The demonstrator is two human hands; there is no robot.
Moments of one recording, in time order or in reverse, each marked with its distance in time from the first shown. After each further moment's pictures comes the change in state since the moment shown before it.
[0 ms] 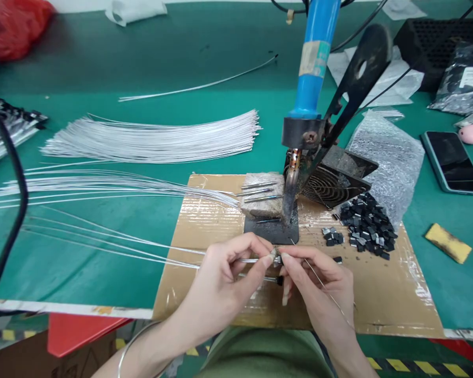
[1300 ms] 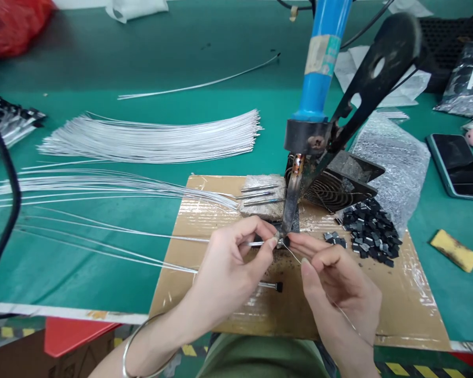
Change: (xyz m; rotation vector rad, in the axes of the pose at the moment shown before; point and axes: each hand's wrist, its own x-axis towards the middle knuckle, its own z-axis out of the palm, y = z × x) left_hand 0.027 0.011 0.007 0.087 0.149 0.050; right_hand 0.002 -0.015 -0.005 -0.260 0.021 -0.250
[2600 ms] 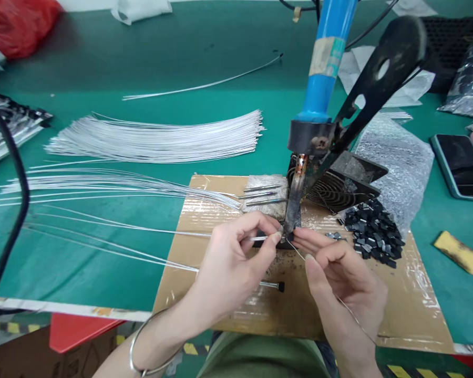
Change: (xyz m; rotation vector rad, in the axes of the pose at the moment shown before) left_hand 0.002 0.006 0.000 0.021 0.047 0.036; right_hand 0.007 -0.002 0.002 0.022 0.032 -0.031
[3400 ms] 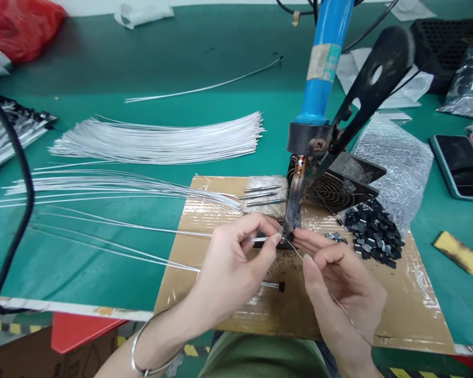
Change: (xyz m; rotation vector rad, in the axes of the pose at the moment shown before) left_hand -0.001 0.003 0.001 0.035 0.007 0.012; right_hand -0.004 -0.003 0.005 -0.046 0.072 0.030
